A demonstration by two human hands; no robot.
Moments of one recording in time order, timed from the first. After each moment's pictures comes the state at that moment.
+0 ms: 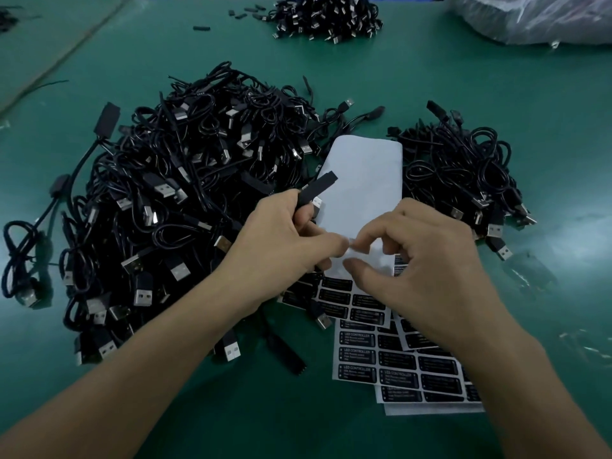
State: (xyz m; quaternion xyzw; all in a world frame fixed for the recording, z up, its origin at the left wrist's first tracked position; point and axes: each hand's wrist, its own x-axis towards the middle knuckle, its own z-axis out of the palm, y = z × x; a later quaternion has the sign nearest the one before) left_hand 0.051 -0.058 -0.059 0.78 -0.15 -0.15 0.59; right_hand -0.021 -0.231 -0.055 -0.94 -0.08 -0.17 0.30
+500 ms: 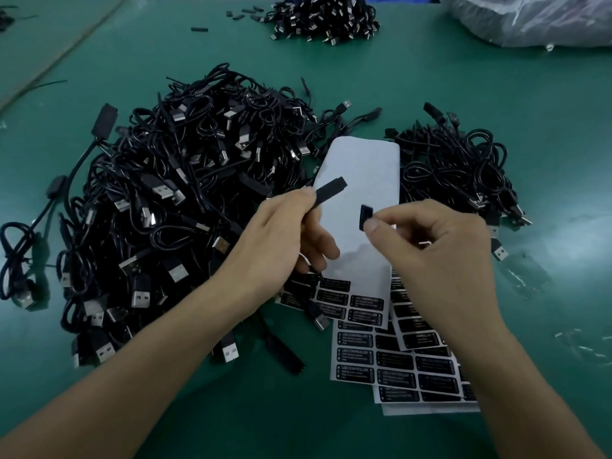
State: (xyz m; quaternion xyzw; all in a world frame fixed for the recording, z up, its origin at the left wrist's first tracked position) left_hand 0.049 -0.062 -0.056 0.74 -0.12 -0.17 0.64; right_hand -0.017 -0.226 -0.059 -0.84 0.06 -0.23 0.49
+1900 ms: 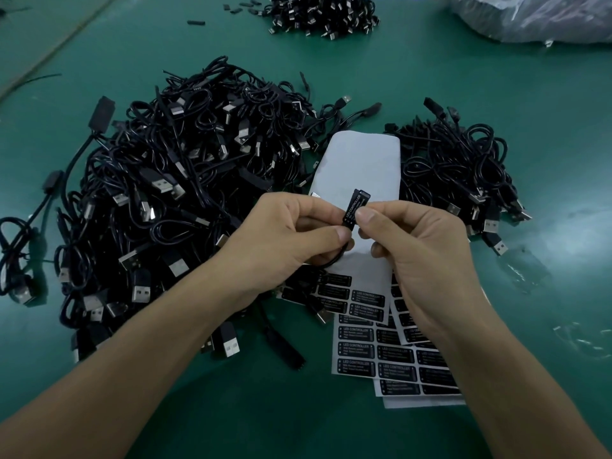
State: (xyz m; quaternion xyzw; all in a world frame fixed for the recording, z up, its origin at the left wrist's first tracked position) left_hand 0.049 -0.056 -0.052 0.71 -0.15 -0.25 0.65; right_hand -0.009 -0.214 -0.061 -0.69 0.12 -0.12 0.71
